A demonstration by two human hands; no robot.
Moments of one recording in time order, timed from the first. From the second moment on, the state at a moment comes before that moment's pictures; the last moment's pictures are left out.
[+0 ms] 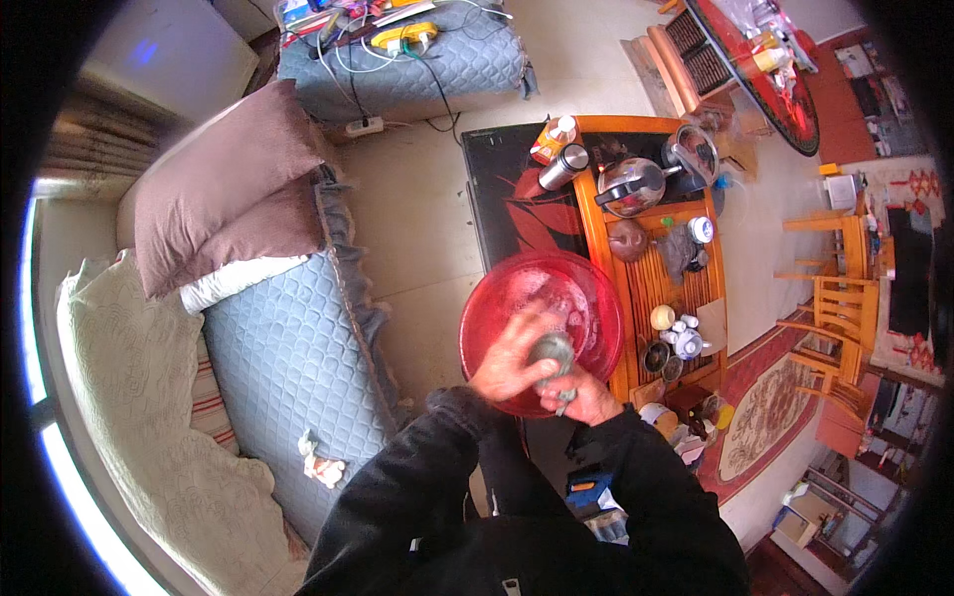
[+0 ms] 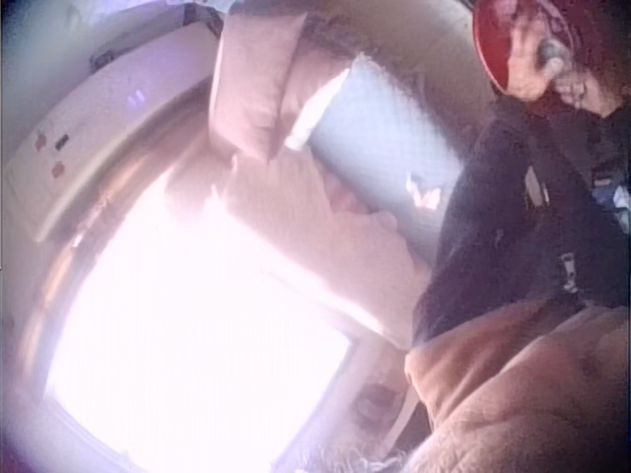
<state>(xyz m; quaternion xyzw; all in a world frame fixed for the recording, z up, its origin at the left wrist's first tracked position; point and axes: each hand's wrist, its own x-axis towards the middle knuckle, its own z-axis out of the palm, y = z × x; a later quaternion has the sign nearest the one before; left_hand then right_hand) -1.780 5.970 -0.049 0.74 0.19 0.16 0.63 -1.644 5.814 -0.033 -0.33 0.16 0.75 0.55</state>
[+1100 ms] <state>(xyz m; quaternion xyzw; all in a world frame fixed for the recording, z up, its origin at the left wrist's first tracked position) -1.854 5.893 -0.019 0.39 0.43 0.13 0.80 -1.710 5.824 0.017 -0.70 -0.49 0.42 0.30</state>
